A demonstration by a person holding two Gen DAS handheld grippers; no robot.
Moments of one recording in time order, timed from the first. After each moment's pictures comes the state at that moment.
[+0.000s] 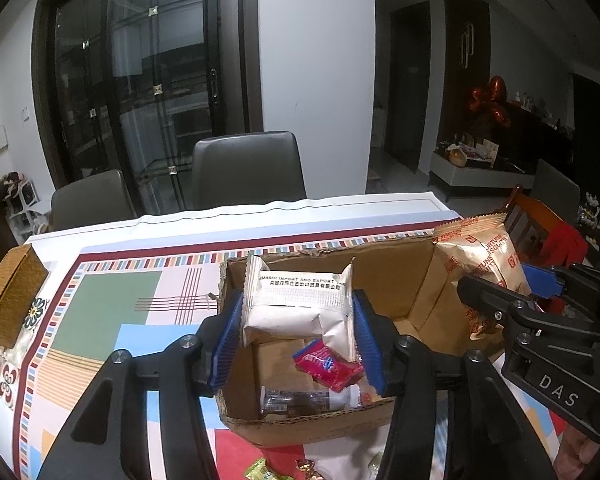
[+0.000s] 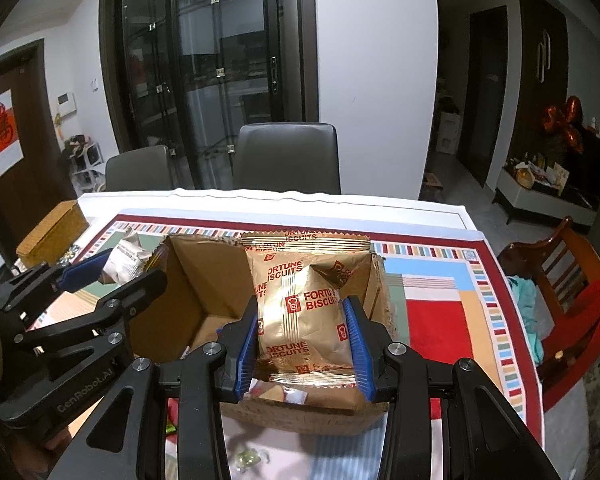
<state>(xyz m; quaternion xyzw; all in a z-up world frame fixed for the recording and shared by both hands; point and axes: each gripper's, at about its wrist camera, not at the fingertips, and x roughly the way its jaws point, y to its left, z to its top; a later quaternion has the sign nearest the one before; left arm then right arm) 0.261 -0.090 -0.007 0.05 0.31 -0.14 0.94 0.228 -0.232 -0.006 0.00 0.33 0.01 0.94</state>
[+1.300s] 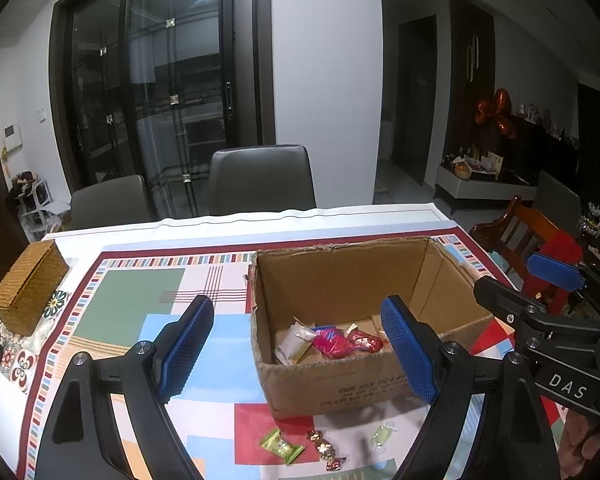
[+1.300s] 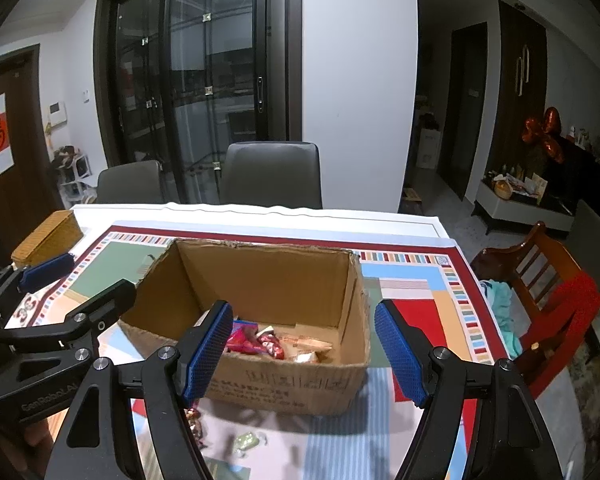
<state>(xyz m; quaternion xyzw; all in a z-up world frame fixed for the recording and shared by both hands) 0.215 -0.065 0.012 0.04 0.29 -0.12 0.95 0.178 -0.226 0.013 0.00 0.30 -0.02 0.95</state>
